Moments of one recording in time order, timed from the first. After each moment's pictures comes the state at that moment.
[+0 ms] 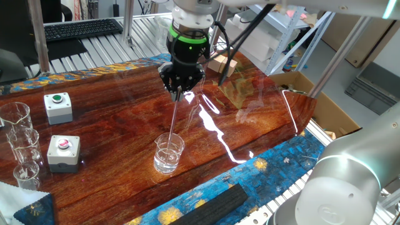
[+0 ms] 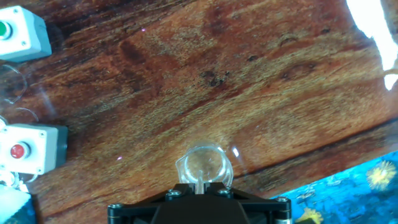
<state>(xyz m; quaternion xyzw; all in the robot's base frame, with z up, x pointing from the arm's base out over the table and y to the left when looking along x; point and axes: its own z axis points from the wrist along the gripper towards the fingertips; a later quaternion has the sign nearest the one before) 0.424 0.103 0.273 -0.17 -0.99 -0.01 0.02</state>
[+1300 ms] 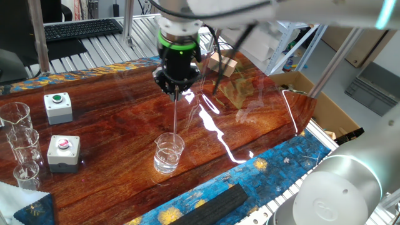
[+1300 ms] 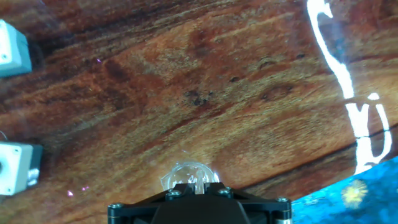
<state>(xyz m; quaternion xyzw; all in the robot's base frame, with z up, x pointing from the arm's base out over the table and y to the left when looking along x) 0.430 0.101 0.268 -0.13 -0.99 0.08 0.00</state>
